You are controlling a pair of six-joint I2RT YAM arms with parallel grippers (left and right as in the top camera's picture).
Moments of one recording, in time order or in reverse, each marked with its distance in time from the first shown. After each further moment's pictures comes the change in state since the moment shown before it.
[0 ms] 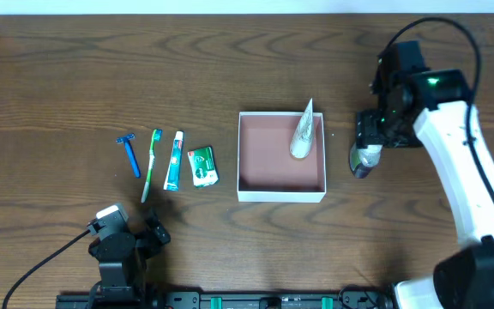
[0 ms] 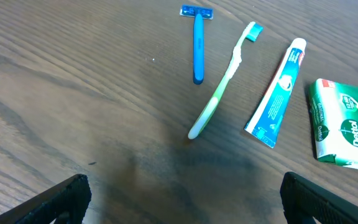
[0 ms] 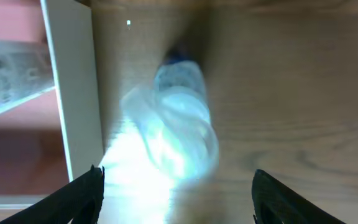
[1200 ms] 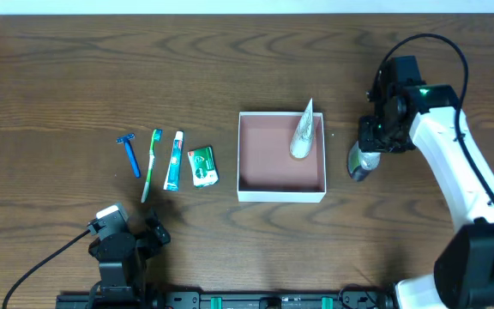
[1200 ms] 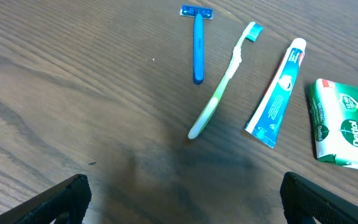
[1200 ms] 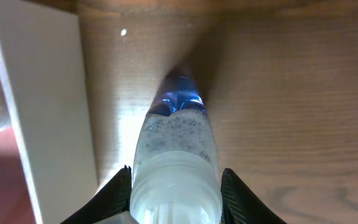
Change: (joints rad) left arm 0.000 0.000 0.000 0.000 0.000 0.000; right arm -0.049 0.005 -0.168 0.196 -0.080 -0.023
